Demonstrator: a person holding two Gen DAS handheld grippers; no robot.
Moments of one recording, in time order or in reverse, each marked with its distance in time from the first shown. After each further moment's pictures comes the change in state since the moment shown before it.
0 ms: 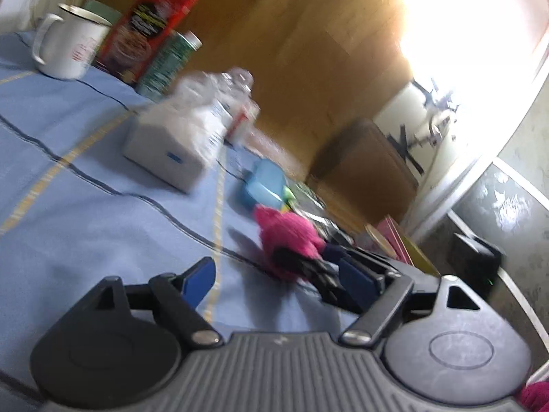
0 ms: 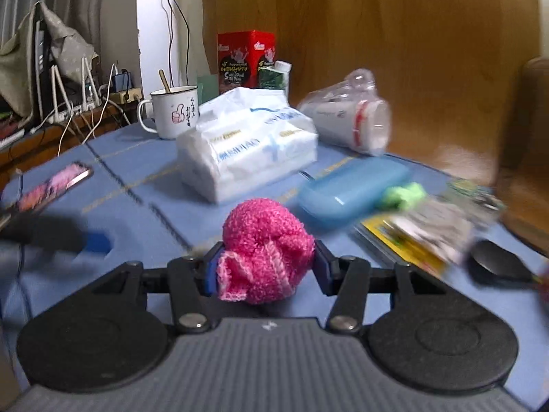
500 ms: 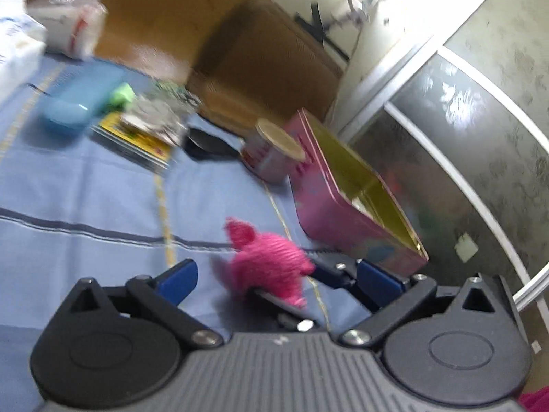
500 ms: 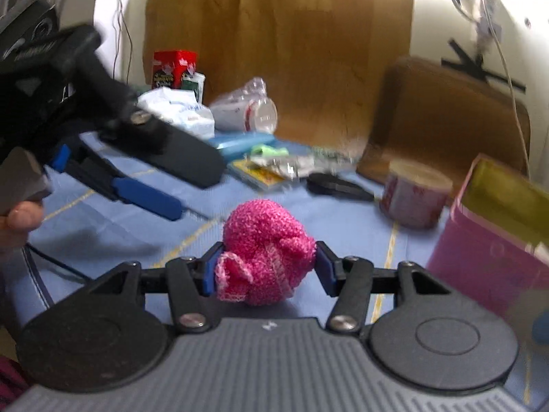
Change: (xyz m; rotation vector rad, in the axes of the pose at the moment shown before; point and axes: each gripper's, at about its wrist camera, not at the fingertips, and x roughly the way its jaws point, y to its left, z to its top) left arm 0.115 -0.119 -0.031 0.150 0.343 -0.192; right arm -0.098 -0.031 -0.079 0.042 -0.058 -0.241
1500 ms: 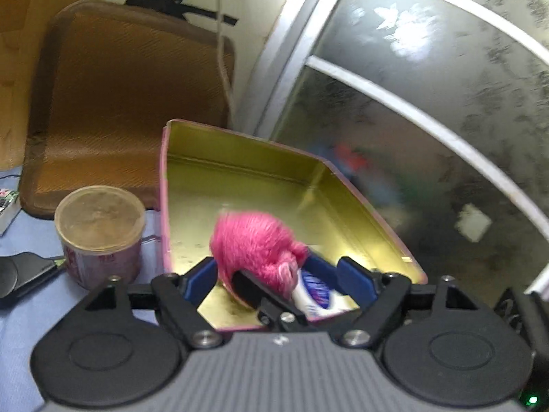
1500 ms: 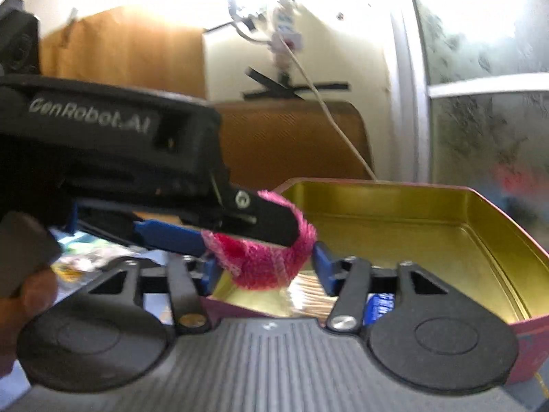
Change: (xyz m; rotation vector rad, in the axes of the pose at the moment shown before) left arm 0.167 -0.137 0.067 0.333 0.061 -0.017; right arm -0.028 -0.172 0.005 0.303 -0.222 -0.430
